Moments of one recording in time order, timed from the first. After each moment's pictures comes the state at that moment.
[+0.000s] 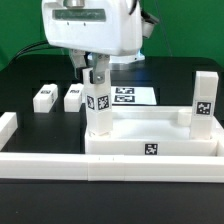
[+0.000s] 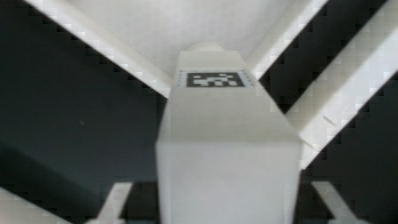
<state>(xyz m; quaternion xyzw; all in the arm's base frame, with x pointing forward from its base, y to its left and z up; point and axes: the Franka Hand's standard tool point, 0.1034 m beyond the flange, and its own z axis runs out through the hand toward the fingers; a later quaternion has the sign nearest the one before) 0.595 -0.063 0.119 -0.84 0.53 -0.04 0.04</state>
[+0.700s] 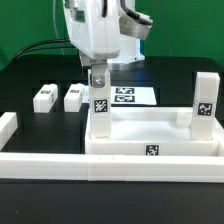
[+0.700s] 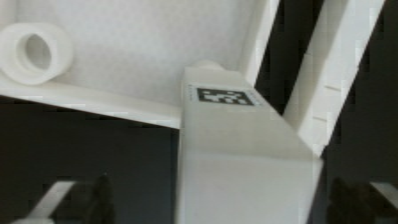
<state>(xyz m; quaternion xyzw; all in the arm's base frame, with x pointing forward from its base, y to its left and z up) 0.595 -0.058 0.119 -0.80 0.60 -0.03 0.05</state>
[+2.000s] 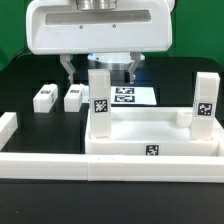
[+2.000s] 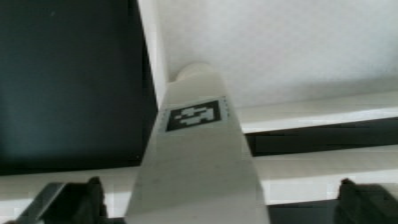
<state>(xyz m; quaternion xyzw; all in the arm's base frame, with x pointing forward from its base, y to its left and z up) 0.598 -0.046 0.116 -1.00 0.03 -0.04 0.02</state>
